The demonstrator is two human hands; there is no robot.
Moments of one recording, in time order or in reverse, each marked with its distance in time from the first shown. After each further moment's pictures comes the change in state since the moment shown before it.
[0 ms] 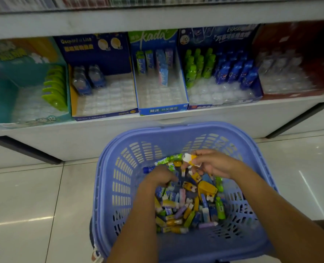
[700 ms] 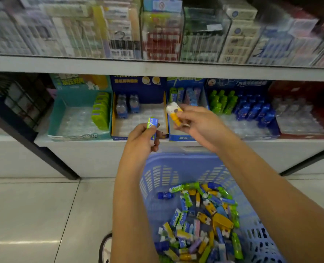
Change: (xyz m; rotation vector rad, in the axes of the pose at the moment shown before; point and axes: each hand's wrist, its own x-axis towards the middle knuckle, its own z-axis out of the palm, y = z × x) left_hand -0.153 0.054 -0.146 -1.013 0.576 0.548; right_hand 0.016 -0.170 0.137 -0.065 0.119 -0.571
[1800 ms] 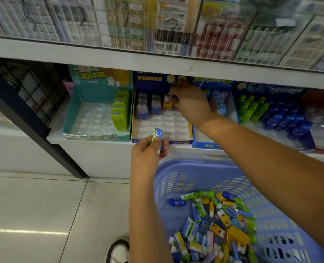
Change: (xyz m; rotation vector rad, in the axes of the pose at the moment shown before) left_hand 0.020 -0.022 -0.034 -0.105 0.206 -0.057; right_hand 0.141 0.020 0.025 -1.633 0.202 -0.477
